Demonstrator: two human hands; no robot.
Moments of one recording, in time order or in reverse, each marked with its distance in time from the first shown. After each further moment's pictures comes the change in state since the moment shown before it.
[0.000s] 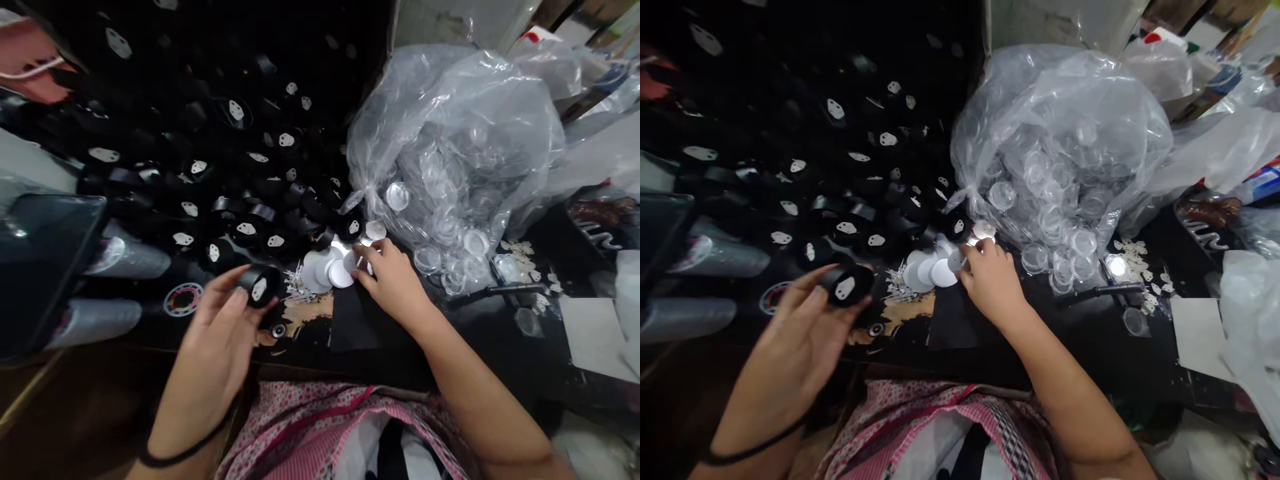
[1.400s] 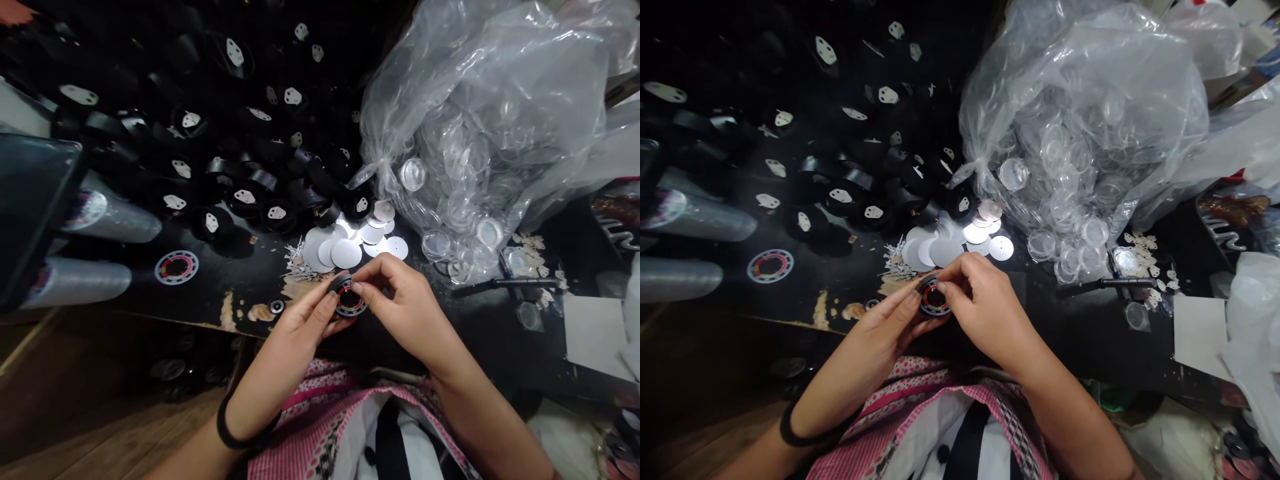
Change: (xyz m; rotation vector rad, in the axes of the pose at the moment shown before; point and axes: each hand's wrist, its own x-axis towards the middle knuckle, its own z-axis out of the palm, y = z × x) left_hand -0.044 -0.031 0.038 -0.034 -0.382 -0.392; right_hand -0.048 -0.025 -0.014 0.808 -0.015 -0.030
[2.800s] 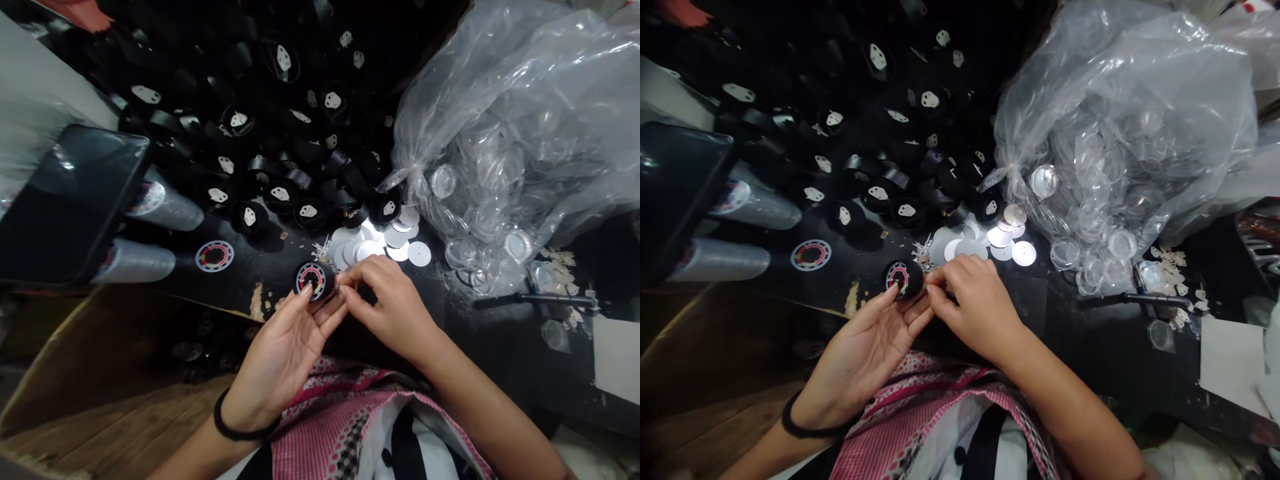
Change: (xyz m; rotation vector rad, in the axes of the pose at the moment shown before) left_hand -0.011 0.020 -0.011 -0.509 0.248 -0.025; right_hand 0.017 -0.002 0.033 -0.331 -0.147 -0.265
